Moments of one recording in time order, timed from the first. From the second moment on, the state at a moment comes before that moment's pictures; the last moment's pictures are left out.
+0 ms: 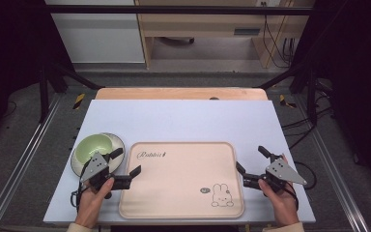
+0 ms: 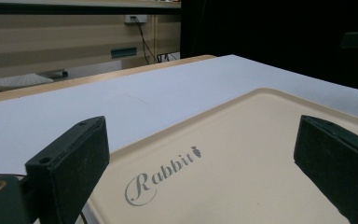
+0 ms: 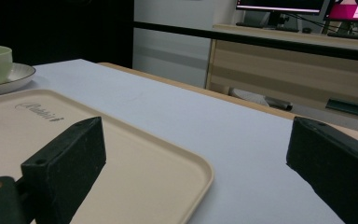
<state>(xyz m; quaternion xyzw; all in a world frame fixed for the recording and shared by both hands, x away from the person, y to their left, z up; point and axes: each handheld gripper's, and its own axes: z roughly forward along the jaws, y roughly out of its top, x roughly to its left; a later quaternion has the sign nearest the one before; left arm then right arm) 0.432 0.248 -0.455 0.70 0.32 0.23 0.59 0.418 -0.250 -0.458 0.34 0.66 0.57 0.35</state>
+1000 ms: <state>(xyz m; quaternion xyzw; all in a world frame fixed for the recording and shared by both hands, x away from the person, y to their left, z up) 0.426 0.249 -0.441 0.69 0.32 0.24 0.60 0.414 -0.234 -0.456 0.33 0.68 0.56 0.35</state>
